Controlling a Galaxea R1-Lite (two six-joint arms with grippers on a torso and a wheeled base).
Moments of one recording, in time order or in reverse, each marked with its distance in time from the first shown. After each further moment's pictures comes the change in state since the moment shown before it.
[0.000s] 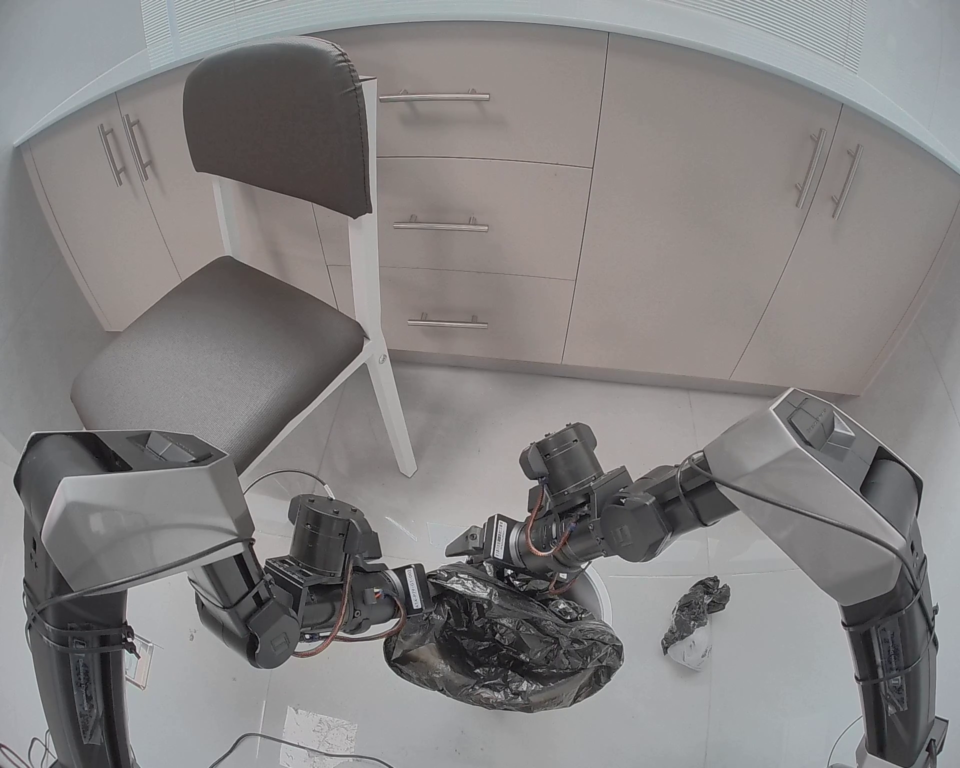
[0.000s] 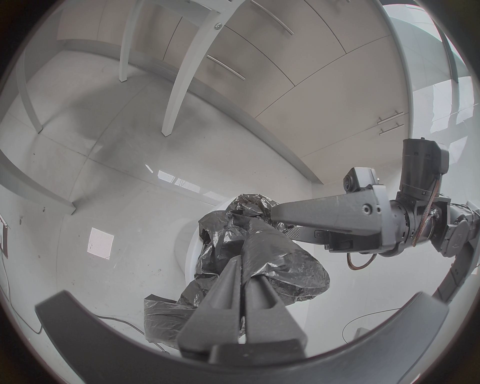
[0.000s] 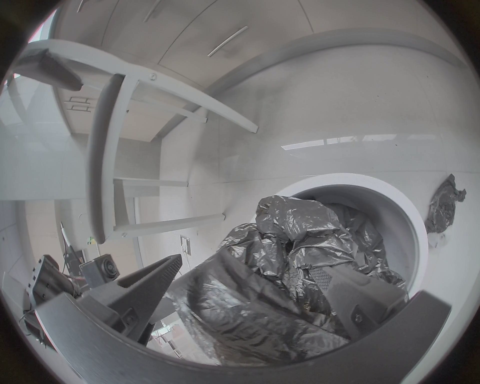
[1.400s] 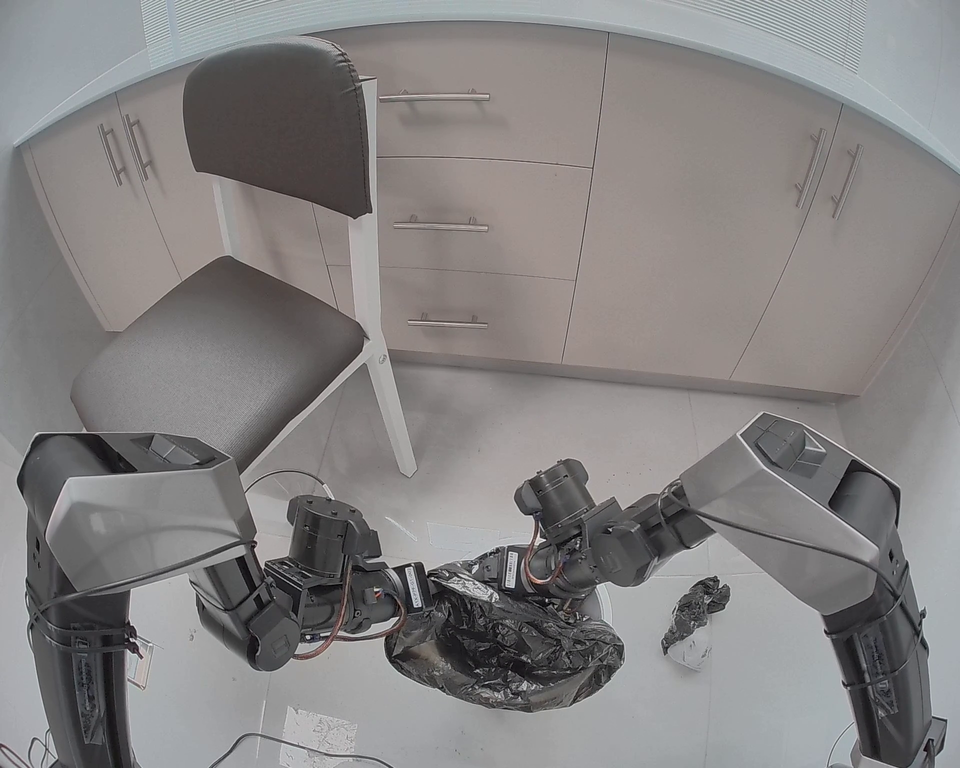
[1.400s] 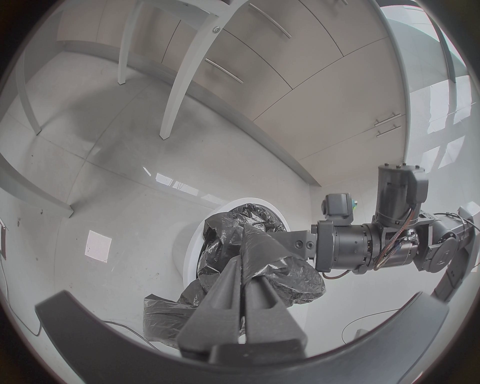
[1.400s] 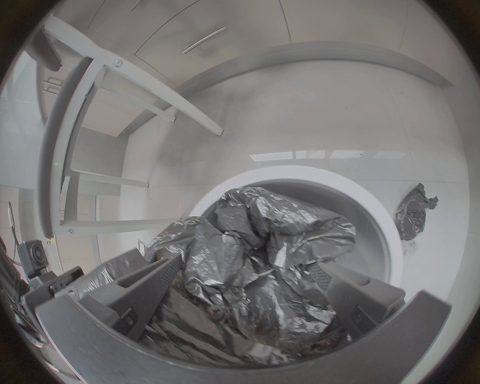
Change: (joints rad) left arm 0.000 0.009 0.008 -0.042 0.000 -0.002; right arm 0.008 0.064 0.033 0.004 -0.227 -0.068
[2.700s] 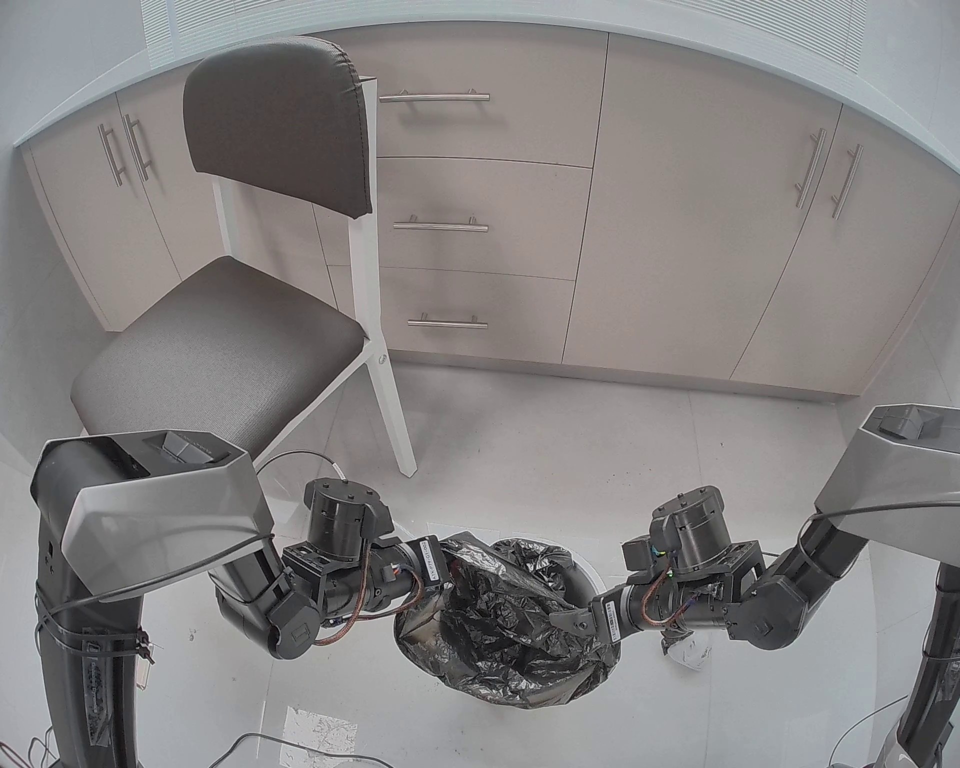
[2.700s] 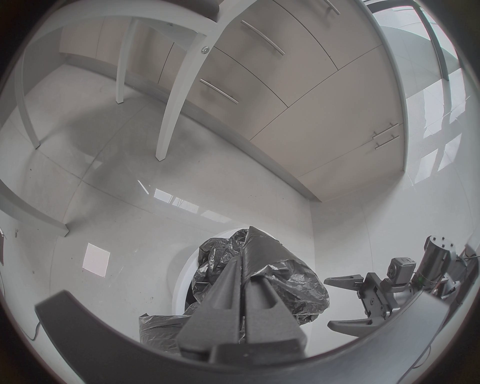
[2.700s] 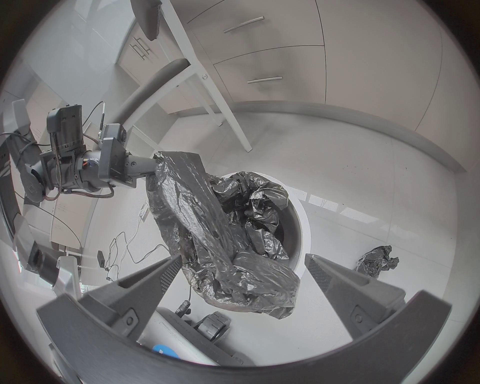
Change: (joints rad) left arm -0.021 0.029 -0.105 -0.021 0.093 -0.015; right arm -0.073 -0.363 0.786 -0.593 0.056 -0.479
